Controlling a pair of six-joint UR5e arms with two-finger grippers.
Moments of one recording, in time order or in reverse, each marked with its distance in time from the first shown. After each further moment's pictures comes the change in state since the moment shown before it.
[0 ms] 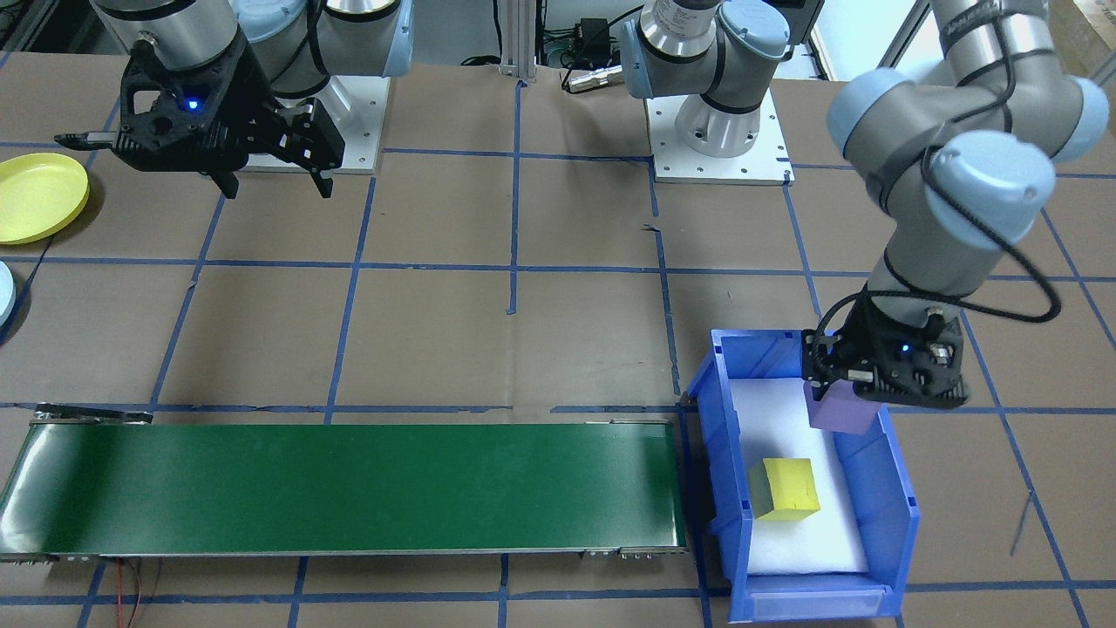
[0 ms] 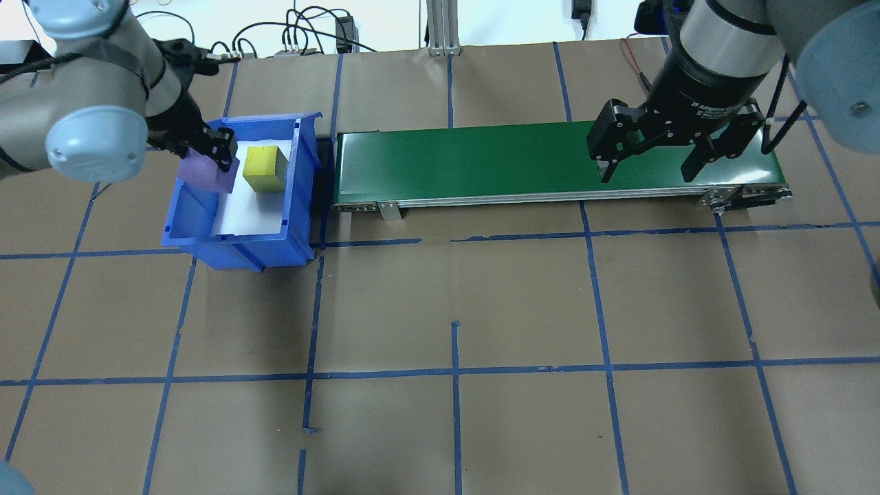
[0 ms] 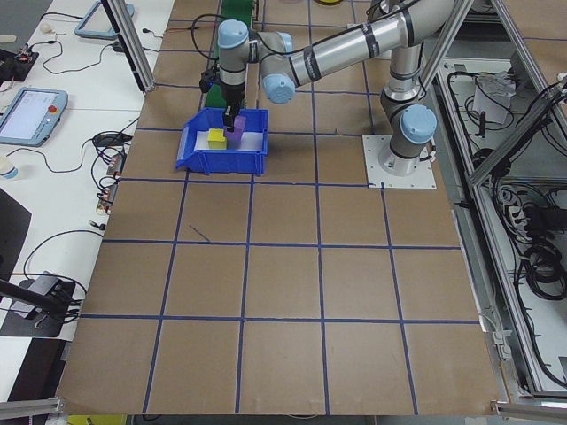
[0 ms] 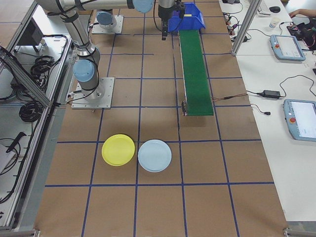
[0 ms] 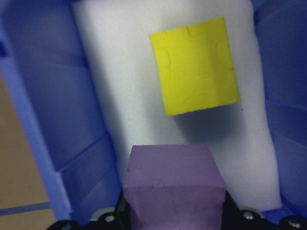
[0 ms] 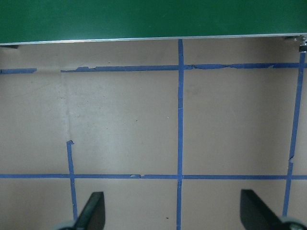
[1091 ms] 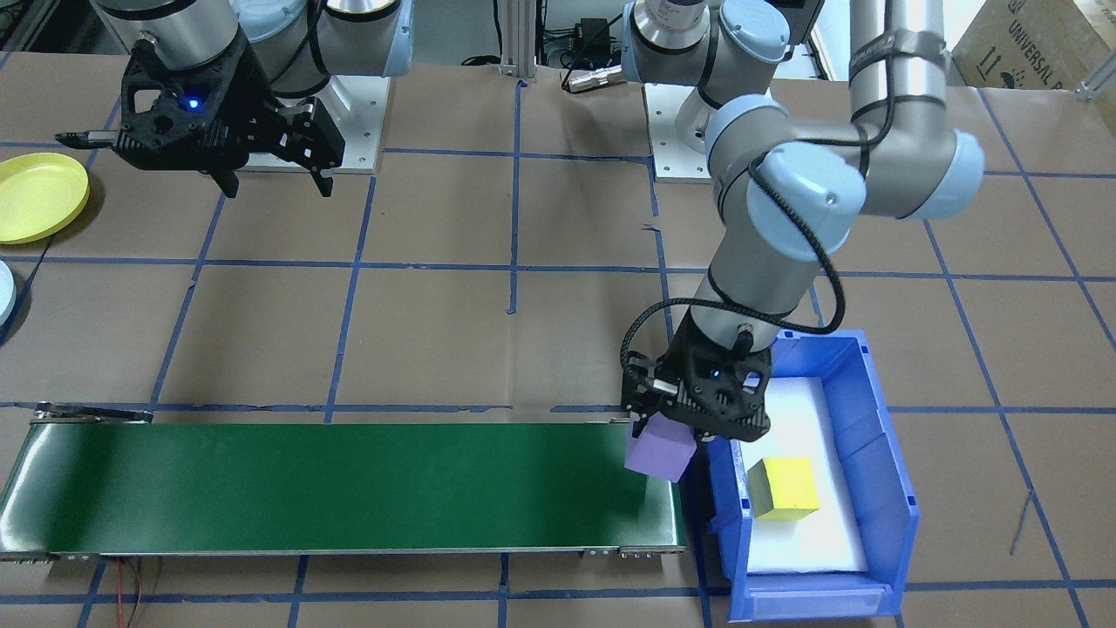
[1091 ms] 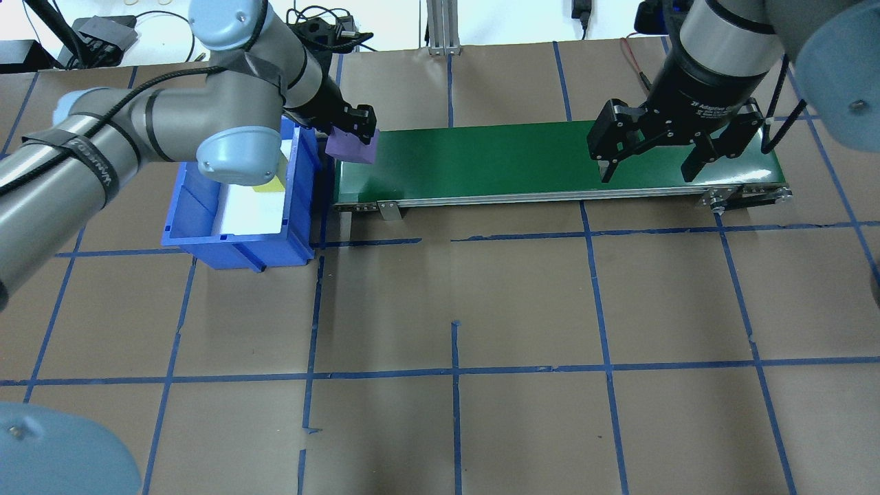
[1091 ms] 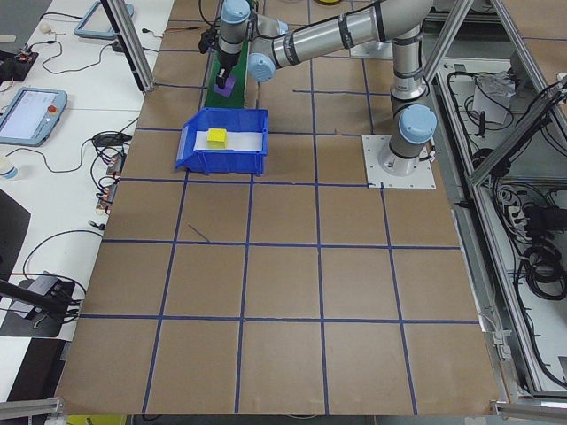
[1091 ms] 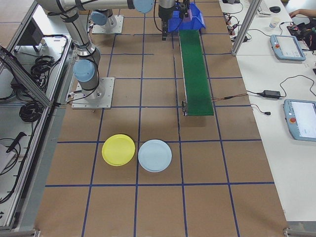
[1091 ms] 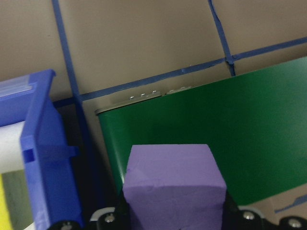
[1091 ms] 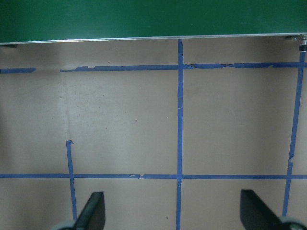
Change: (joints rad) left arm -0.248 -0.196 0.020 0.286 -0.232 -0.204; right arm 0.000 0.000 0.002 0.000 -0.001 -0.001
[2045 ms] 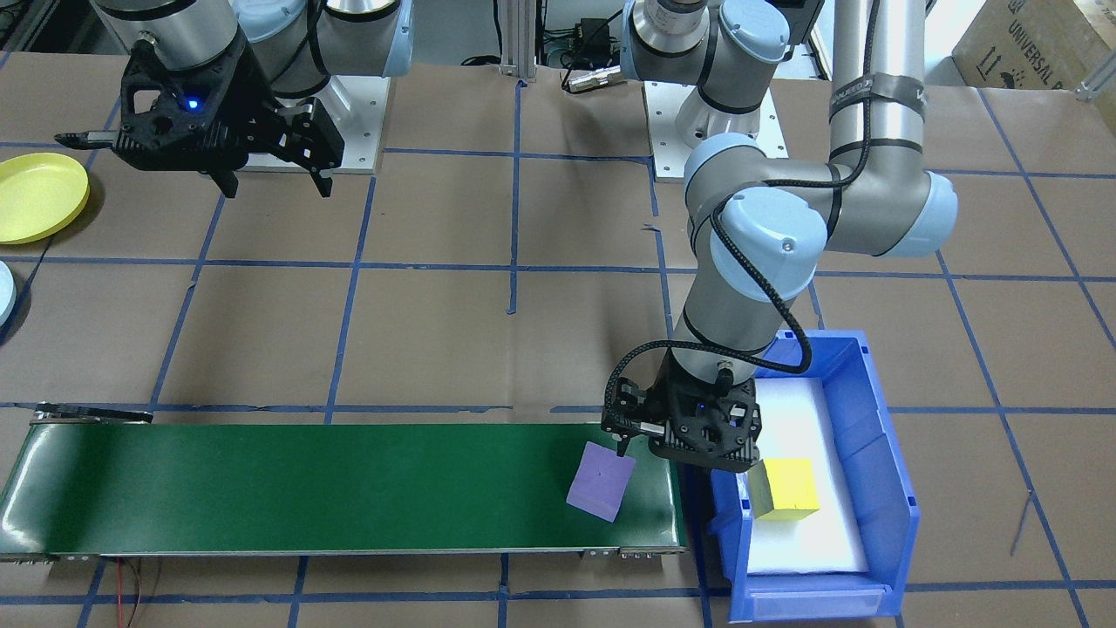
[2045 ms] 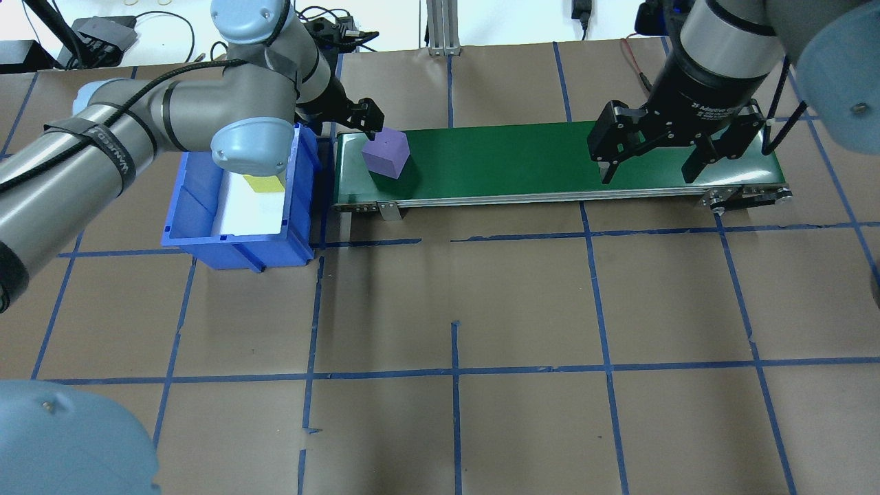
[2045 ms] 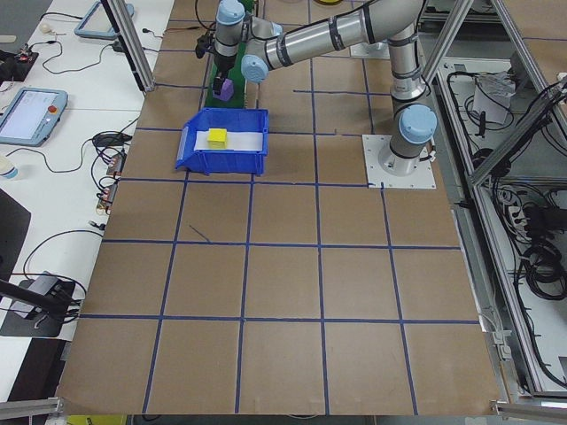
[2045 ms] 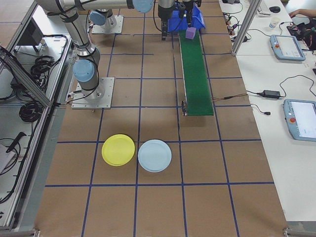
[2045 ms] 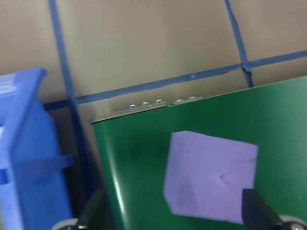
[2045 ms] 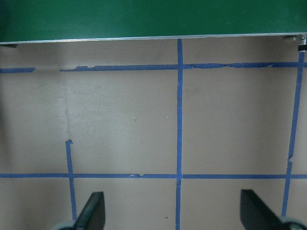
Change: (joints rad) left arm -0.001 0.001 0.066 -0.089 0.109 -0.062; right arm 0.000 0.000 0.000 0.001 -0.002 0.000
